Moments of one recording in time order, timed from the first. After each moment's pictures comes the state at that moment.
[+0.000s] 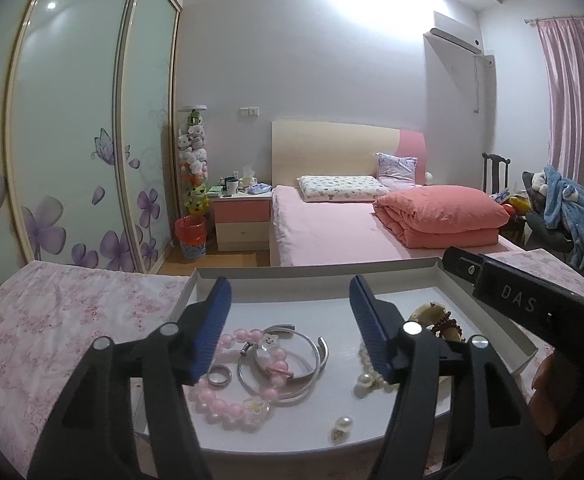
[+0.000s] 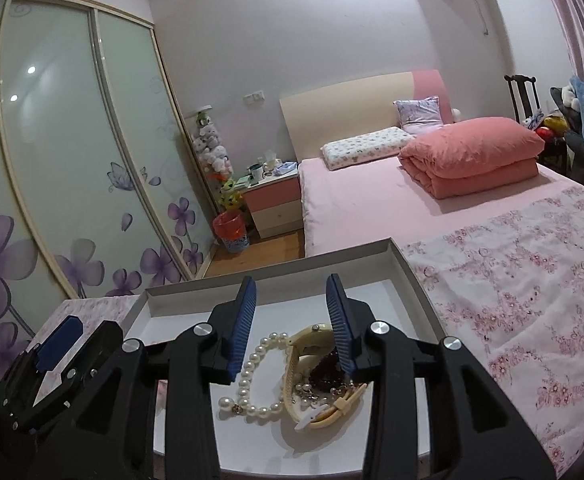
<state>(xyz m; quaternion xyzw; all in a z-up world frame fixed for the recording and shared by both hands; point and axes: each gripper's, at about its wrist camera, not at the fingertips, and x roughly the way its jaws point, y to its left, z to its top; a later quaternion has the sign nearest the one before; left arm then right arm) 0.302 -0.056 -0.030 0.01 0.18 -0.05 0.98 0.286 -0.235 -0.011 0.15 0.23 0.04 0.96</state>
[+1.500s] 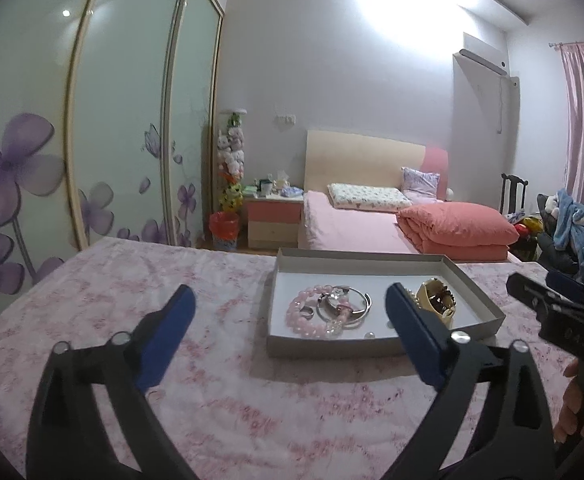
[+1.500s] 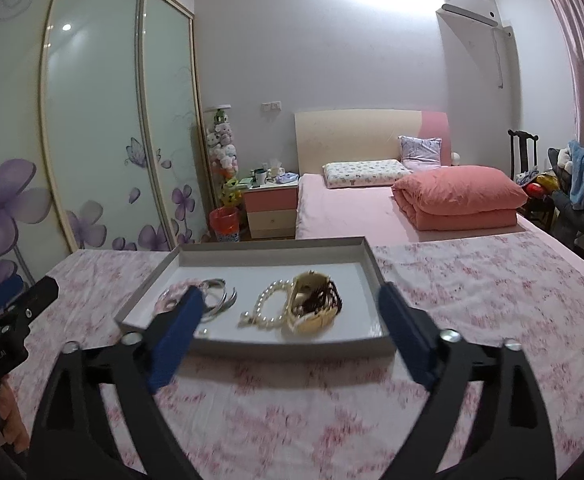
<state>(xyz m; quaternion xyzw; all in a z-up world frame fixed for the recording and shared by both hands) 0.161 0.017 0.009 -0.02 0.17 0.00 0.99 0.163 -0.218 0.019 0.05 0.20 0.04 0.98</state>
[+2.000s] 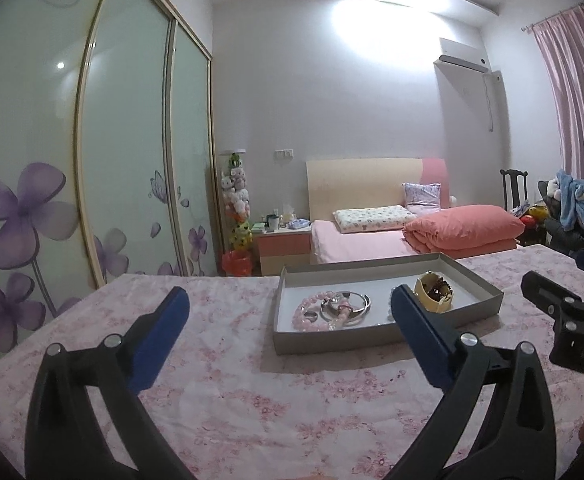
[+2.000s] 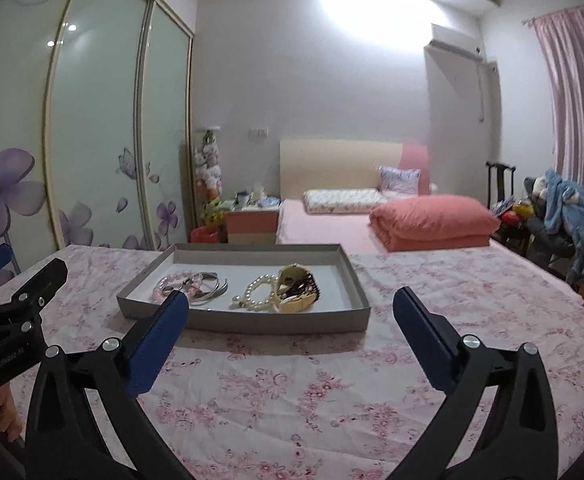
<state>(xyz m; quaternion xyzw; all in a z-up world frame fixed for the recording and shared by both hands) 0.117 -0.006 -0.001 0.04 0.11 0.01 0.99 0.097 -0.206 0.005 0.01 0.14 0.00 0.99</state>
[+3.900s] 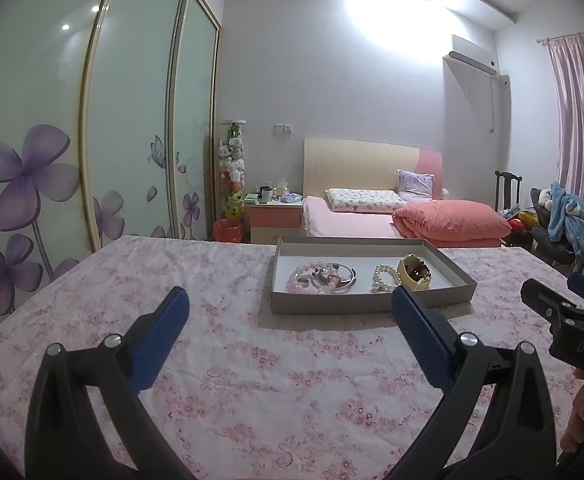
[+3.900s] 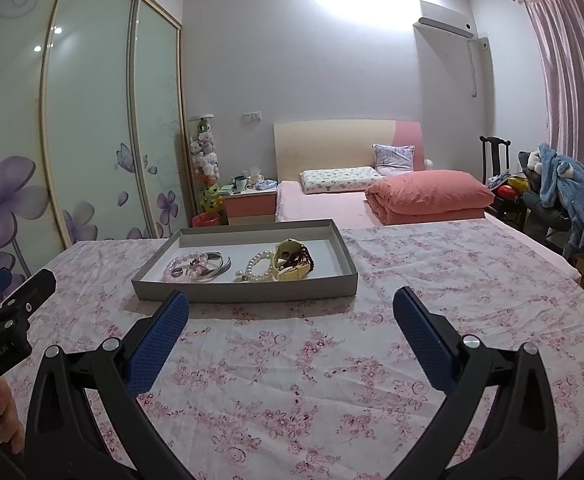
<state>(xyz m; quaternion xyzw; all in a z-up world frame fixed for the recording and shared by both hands) 0.079 0.011 0.009 -0.01 0.16 0.00 0.99 0.065 -0.219 0.012 0.04 0.18 0.00 0.98</state>
